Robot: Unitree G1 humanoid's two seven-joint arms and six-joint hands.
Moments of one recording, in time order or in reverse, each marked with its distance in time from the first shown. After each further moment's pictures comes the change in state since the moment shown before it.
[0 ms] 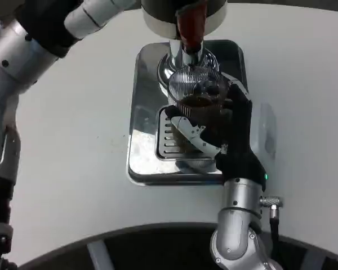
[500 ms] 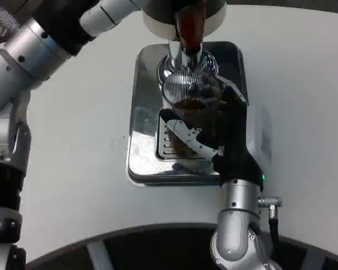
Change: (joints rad) left arm -0.078 -0.020 -0.025 0.160 0.043 -0.044 0.002; right arm 0.004 0.000 0.000 -0.001 0.002 0.003 0.033
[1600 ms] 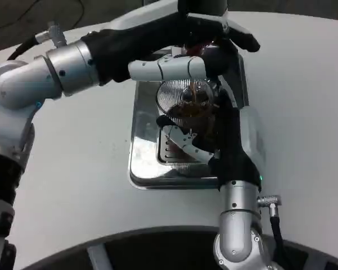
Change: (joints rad) left arm -0.048 0.082 -0.227 0.099 0.198 0.020 -0.073; right arm 0.032 0.002 -0.001 -0.076 0.015 0.055 0.122
